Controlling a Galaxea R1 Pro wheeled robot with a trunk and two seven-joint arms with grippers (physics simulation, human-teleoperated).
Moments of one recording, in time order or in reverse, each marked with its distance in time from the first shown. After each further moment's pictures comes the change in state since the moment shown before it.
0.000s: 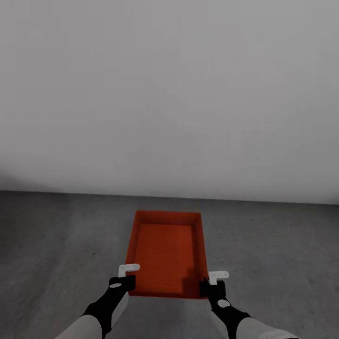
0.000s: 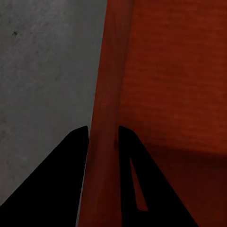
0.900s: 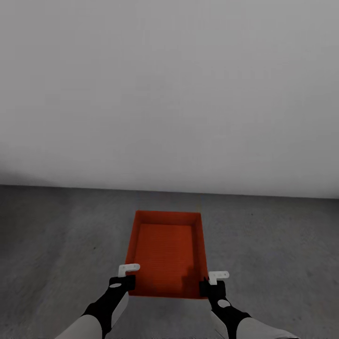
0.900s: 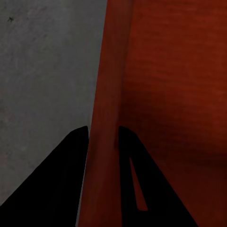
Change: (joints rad) left arm 0.000 0.000 0.000 0.000 0.000 0.000 0.000; right arm 0.000 0.000 0.000 0.000 -0.001 -0.001 0.000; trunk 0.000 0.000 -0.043
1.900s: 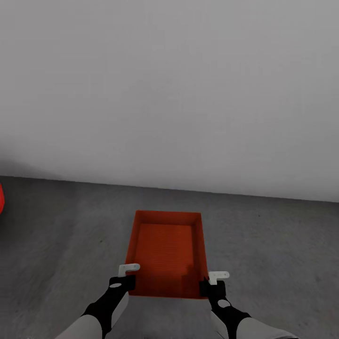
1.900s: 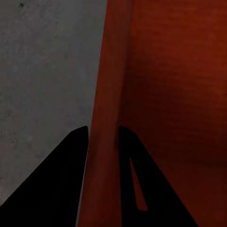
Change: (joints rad) left arm 0.000 0.000 -0.001 -0.001 0.000 0.000 0.000; right arm 0.000 0.000 0.001 0.000 -0.001 -0.002 0.000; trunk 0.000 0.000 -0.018
